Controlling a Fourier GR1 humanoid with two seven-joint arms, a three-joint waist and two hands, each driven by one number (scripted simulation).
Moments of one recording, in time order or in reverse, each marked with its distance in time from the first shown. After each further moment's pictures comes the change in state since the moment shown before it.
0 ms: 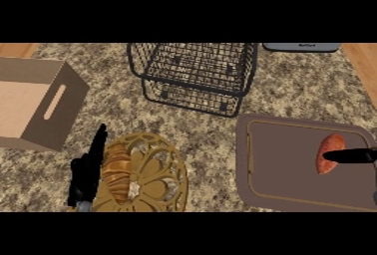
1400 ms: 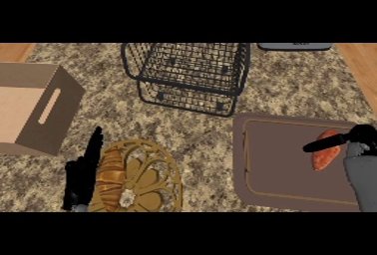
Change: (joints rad) left arm 0.030 -0.005 0.033 -0.016 -0.012 -0.017 0.005; right arm -0.202 0.208 -0.178 0.303 0.039 0.254 -0.019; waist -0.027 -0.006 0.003
